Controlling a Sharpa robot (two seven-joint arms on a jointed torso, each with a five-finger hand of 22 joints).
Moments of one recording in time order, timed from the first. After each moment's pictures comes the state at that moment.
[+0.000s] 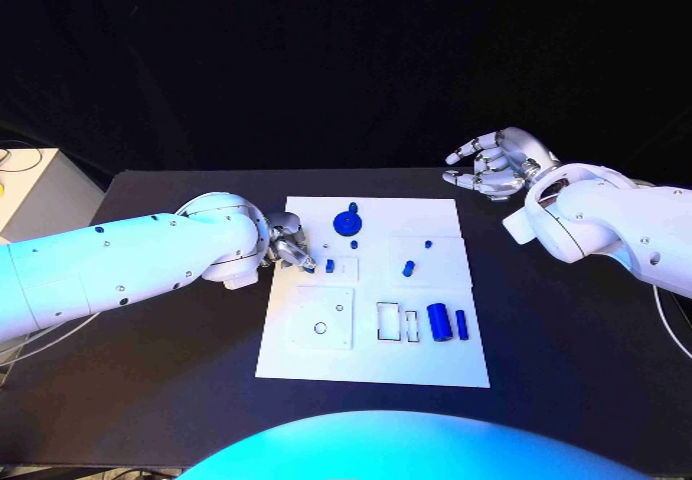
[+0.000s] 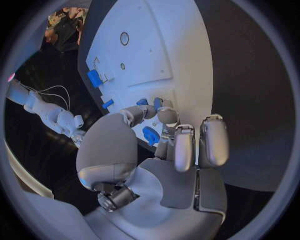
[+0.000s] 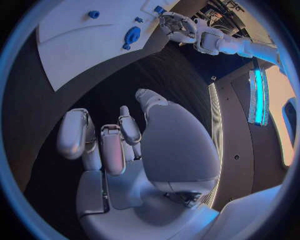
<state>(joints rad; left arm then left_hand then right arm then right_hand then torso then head) 1.23 -0.78 -0.13 1.49 -1.12 0.05 -0.51 1.04 -0.20 0.74 0.09 0.54 0.97 0.06 0.62 0.73 1.33 -0.04 1.01 0.77 1.47 -0.09 1.53 1.31 0.08 1.37 0.02 1.45 1.30 1.34 -0.85 -0.19 1.44 -0.75 -0.50 0.06 1.39 -0.22 0.28 0.28 0.38 0.83 0.16 0.34 0.26 1.26 0.08 1.27 1.26 1.46 -0.01 1.45 1.31 0.07 1.41 0.10 1.13 1.31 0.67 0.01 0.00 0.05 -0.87</state>
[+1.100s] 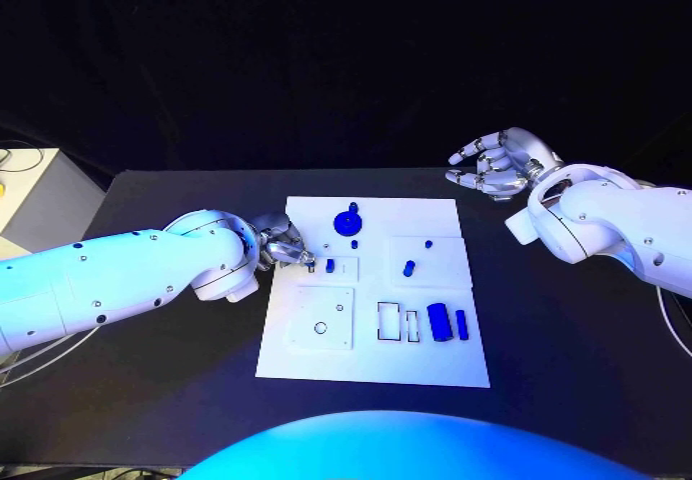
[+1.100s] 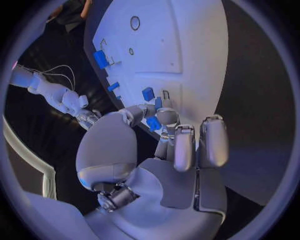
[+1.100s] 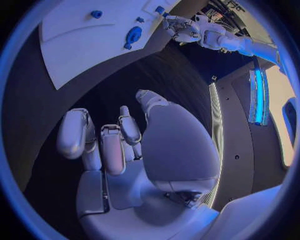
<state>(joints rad) 1.19 -0.85 -0.13 1.56 -1.02 -0.18 -0.44 1.03 -0.21 0.74 0.09 0.54 0.97 0.06 0.62 0.72 1.34 -0.04 1.02 0.77 1.47 -0.09 1.53 1.31 0.08 1.38 0.02 1.45 1.30 1.34 -0.86 -0.19 1.44 -0.75 -0.50 0.06 1.38 -0.21 0.29 0.29 0.39 0.83 0.16 0.34 0.26 1.26 0.08 1.27 1.26 1.46 -0.01 1.45 1.31 0.07 1.41 0.10 1.13 1.31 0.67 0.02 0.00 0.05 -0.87</state>
